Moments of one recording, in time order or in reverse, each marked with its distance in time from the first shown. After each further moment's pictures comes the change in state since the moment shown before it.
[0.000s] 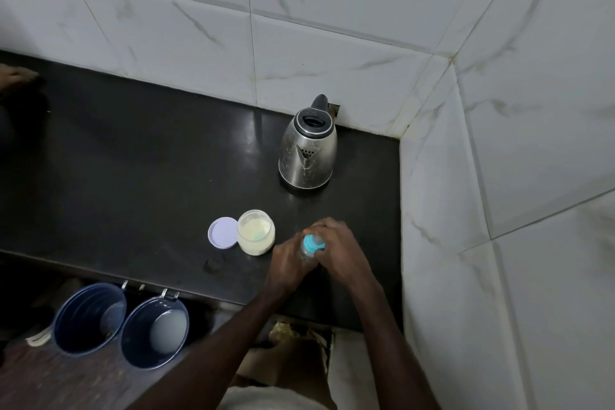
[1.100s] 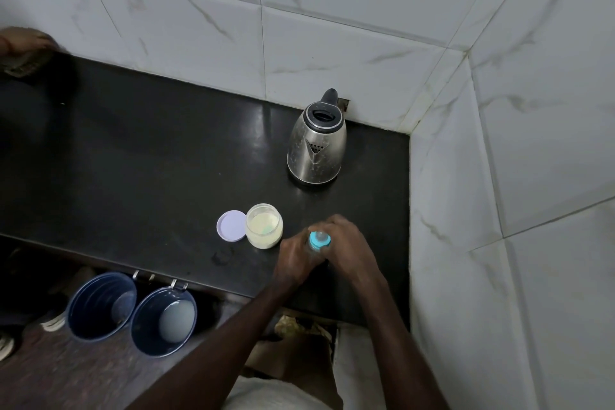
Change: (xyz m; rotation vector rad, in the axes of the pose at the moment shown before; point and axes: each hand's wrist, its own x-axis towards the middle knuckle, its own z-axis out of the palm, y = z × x) left_hand 0.005 -0.007 0.003 0.048 -0.039 -0.118; right_hand -0.004 -0.017 -0.007 -0.088 -0.096 0.056
